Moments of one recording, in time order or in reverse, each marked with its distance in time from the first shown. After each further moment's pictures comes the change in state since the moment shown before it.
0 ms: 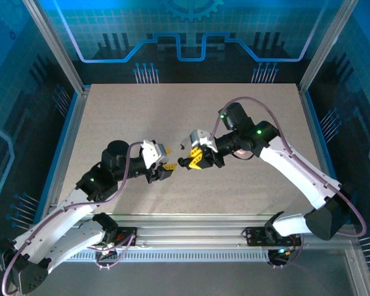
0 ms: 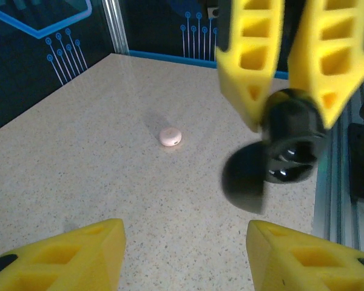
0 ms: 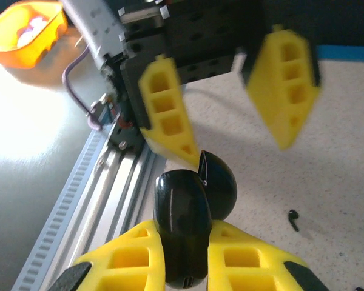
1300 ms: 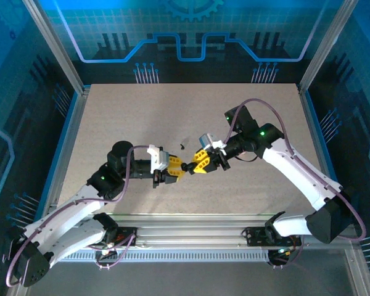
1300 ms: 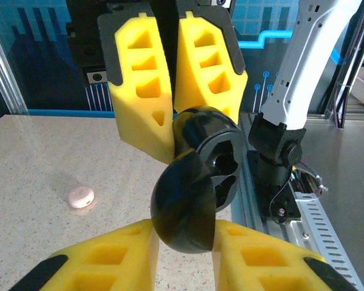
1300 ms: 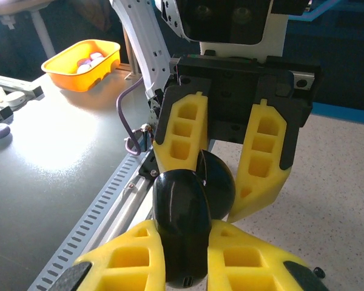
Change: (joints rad) left arm -0.017 0.087 -0.079 0.306 0.367 -0.052; right arm -0.050 -0.011 -0.050 -0.040 -0.256 -0.227
